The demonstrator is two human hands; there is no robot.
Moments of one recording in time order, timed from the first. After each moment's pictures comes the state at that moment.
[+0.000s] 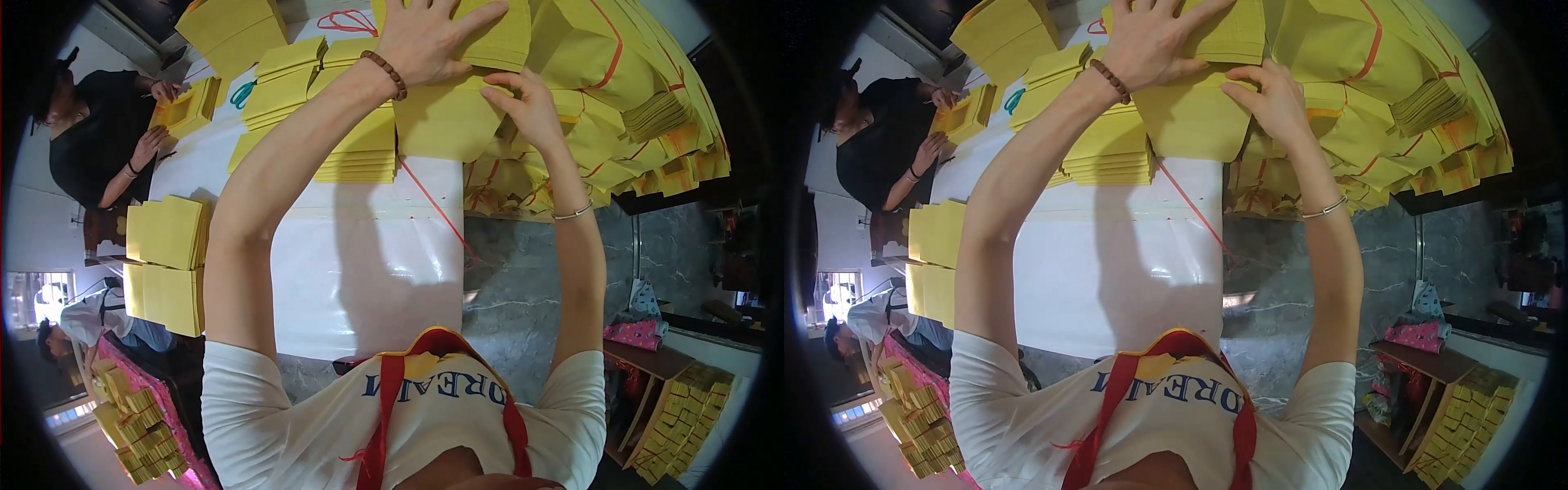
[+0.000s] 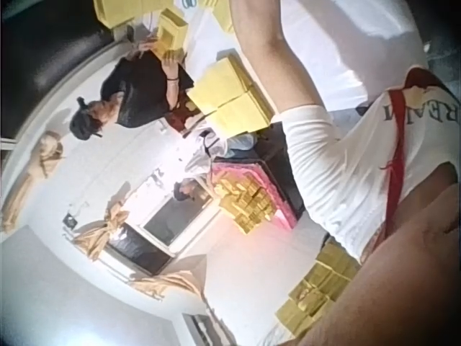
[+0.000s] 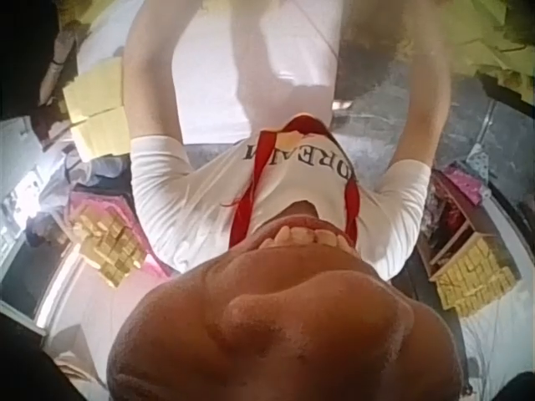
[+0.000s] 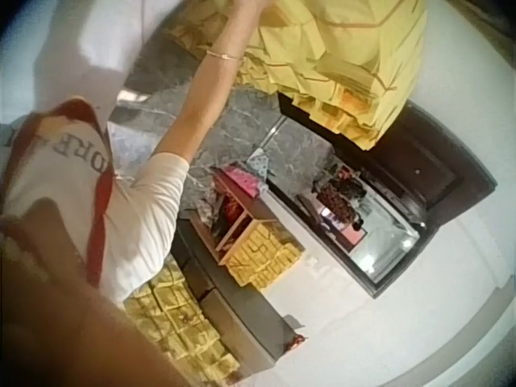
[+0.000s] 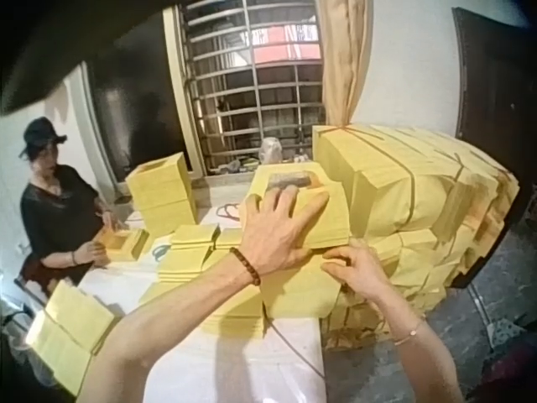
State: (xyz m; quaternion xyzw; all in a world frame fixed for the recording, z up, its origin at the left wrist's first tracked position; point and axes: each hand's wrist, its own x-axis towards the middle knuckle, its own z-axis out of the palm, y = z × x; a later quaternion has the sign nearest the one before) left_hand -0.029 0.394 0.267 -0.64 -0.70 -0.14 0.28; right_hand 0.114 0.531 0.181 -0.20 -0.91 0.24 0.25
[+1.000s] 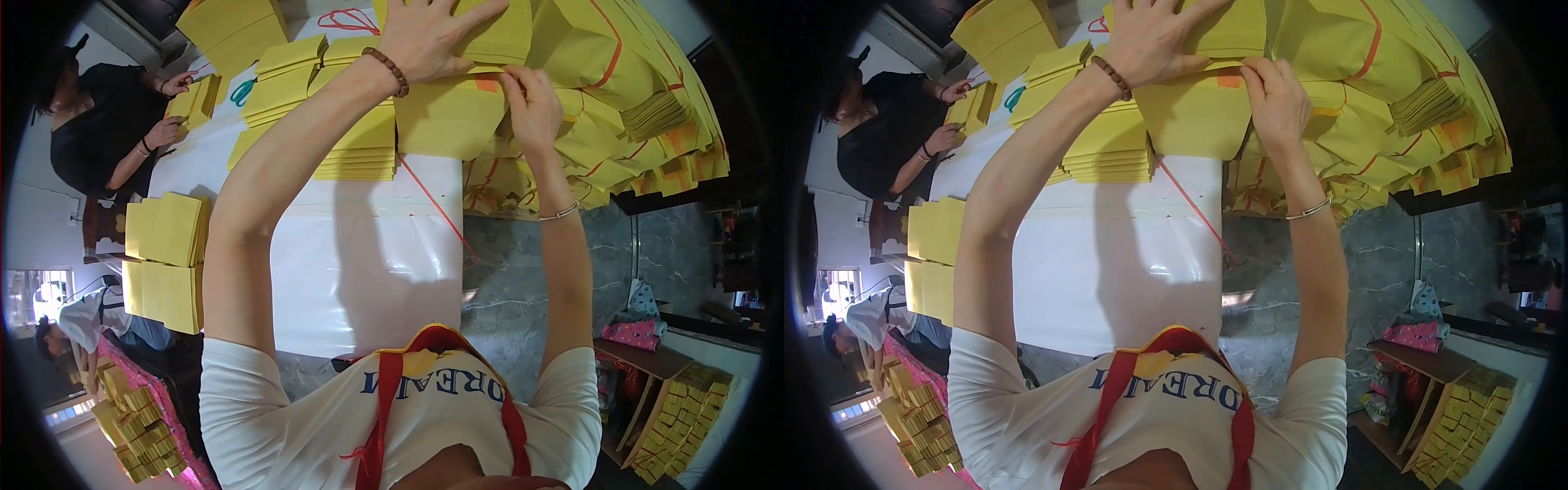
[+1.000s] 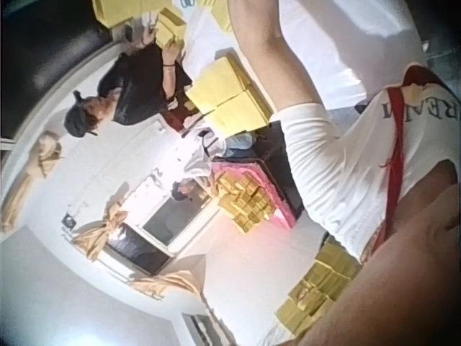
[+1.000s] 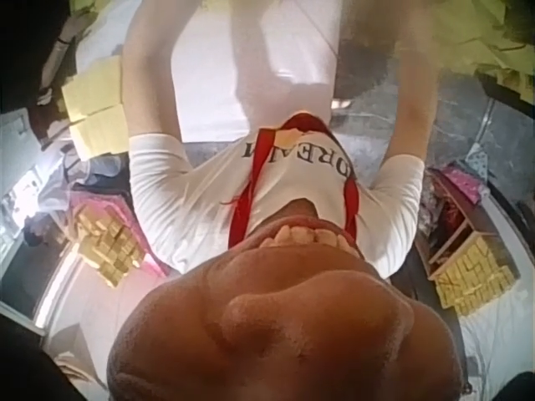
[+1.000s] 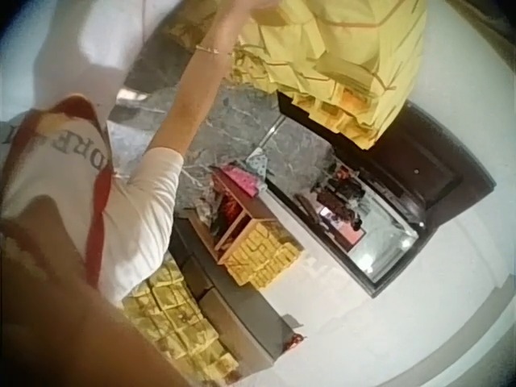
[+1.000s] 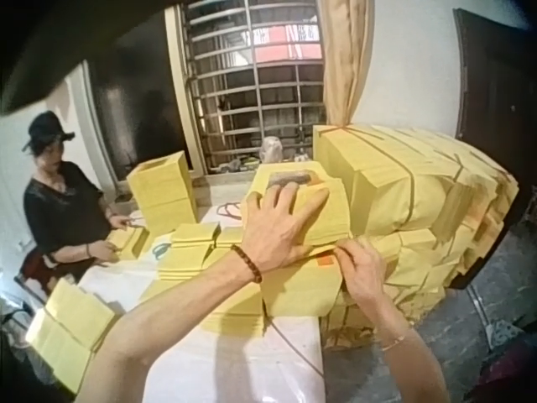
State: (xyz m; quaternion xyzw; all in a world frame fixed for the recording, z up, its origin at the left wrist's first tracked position) left_hand -0.032 0.398 0.263 -0.64 -0.68 -0.16 0.32; right_hand 0.111 0.515 0.169 -0.25 -0.84 0.15 0.46
